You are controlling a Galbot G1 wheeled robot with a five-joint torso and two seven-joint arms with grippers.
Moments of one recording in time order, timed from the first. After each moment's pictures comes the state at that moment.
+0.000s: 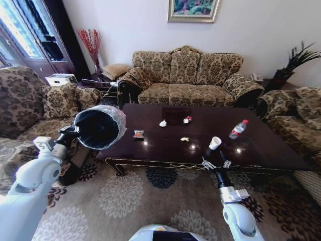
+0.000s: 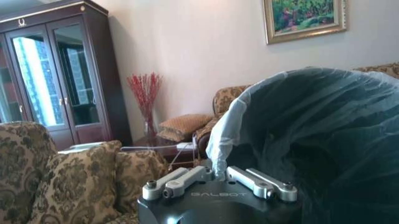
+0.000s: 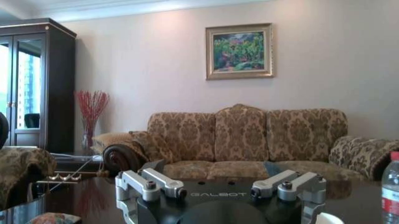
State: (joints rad) left arm 1.39 -0.86 -1.00 -2.07 -0.65 0.31 -0.05; right arm -1.56 1.33 0.64 1.95 0.31 0.29 -0.13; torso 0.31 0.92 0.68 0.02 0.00
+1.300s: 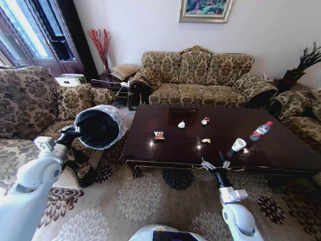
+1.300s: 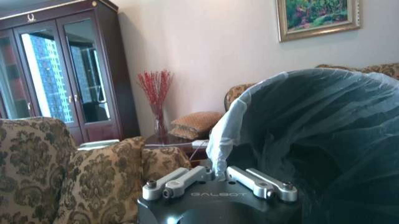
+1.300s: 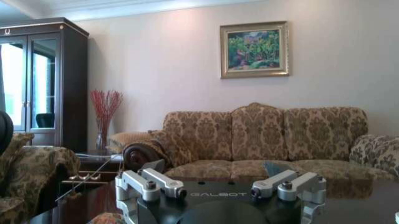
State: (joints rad) left arm 1.39 -0.86 -1.00 -2.07 -0.65 0.31 -0.05; right arm -1.56 1.33 0.64 1.94 0.32 0.30 -0.14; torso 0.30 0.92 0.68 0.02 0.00
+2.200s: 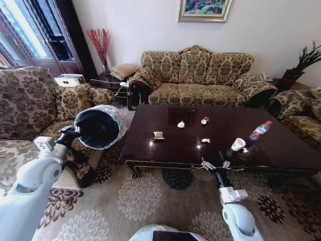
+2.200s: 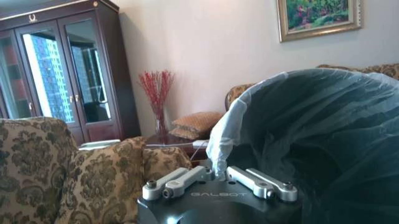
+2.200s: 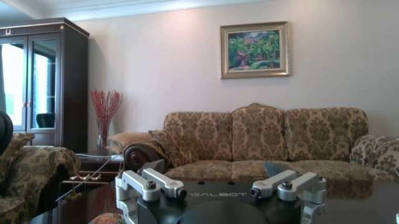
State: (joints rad) left arm 1.39 -0.86 -1.00 -2.07 -0.65 0.31 -0.05; right arm -1.56 1.33 0.64 1.94 0.32 0.30 -0.14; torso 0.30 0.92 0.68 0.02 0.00
